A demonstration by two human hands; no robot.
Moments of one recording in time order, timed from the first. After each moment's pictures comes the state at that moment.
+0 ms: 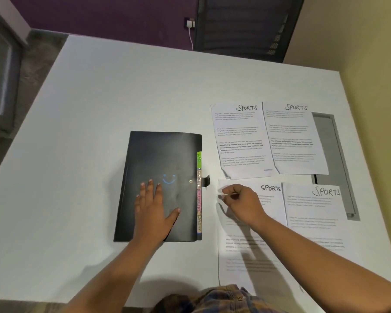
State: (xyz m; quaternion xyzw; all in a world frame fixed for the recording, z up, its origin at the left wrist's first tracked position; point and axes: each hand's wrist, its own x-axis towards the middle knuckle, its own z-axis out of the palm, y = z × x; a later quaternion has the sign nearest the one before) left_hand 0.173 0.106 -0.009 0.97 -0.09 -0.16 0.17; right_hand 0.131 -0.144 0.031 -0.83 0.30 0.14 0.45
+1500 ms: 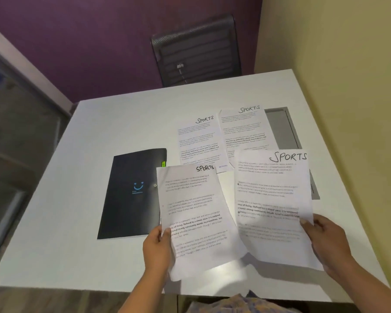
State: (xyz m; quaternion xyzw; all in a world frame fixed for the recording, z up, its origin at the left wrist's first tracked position) left_hand 0.000 -0.044 0.074 0.79 0.26 -0.15 0.54; right_hand -0.118 -0.378 0.059 -0.67 0.45 -0.04 0.59
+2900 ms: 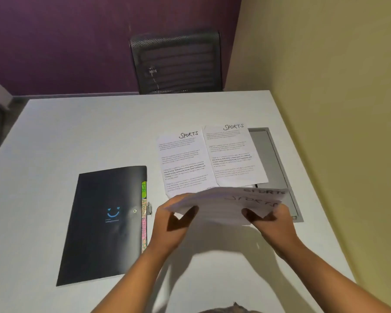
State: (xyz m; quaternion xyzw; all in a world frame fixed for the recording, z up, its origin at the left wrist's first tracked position) left_hand 0.123 -0.102 0.111 0.79 -0.18 -0.09 0.58; right_hand 0.012 -0.313 0.134 -0.74 0.28 -0.10 0.60
